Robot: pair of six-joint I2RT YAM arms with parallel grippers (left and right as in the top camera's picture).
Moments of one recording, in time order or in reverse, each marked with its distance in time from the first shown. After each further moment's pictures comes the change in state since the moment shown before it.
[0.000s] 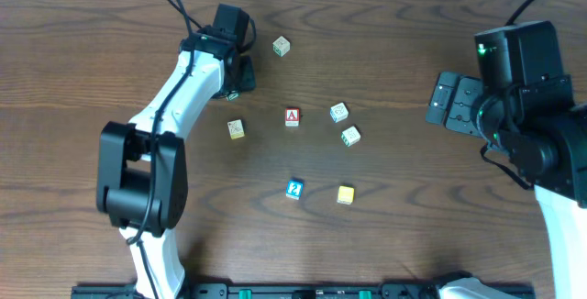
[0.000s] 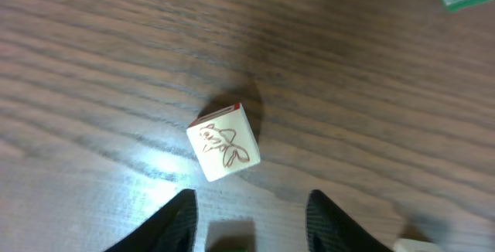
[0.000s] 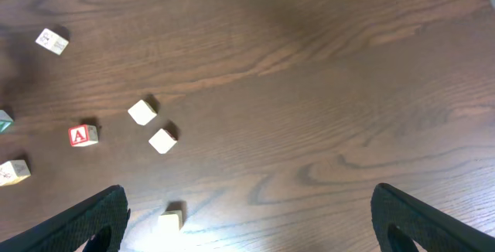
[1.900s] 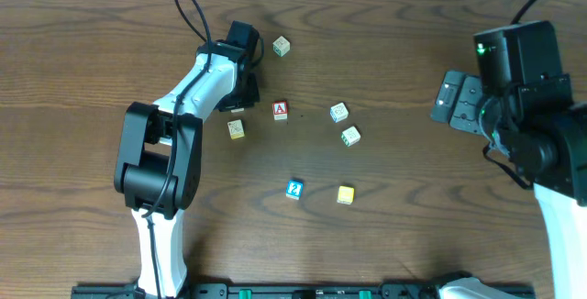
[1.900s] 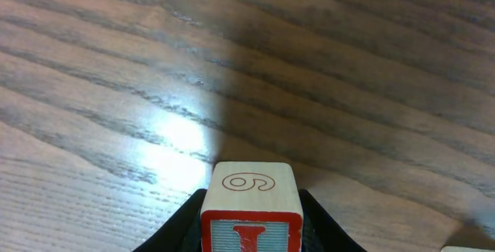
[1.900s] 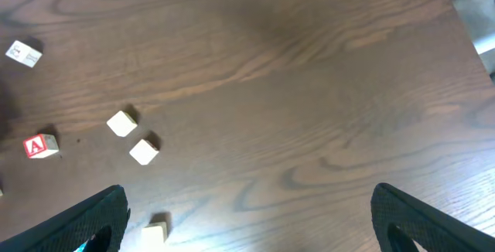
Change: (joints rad) left arm -0.021 0.118 0.000 -0.041 -0.024 -0.043; right arm 0.000 0.005 0.002 -0.006 0.071 0.015
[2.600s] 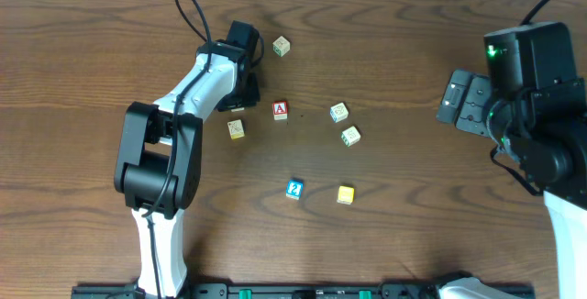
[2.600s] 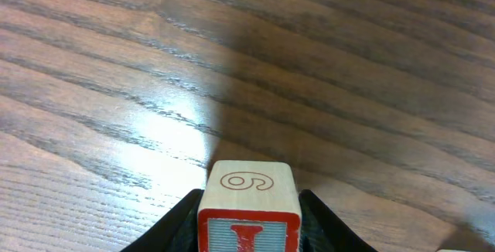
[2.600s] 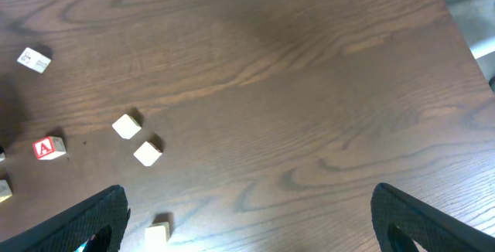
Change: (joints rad) left arm 0.000 0.003 0.000 0.014 0.003 -0.003; right arm 0.000 0.000 0.060 -0.038 0.001 0.000
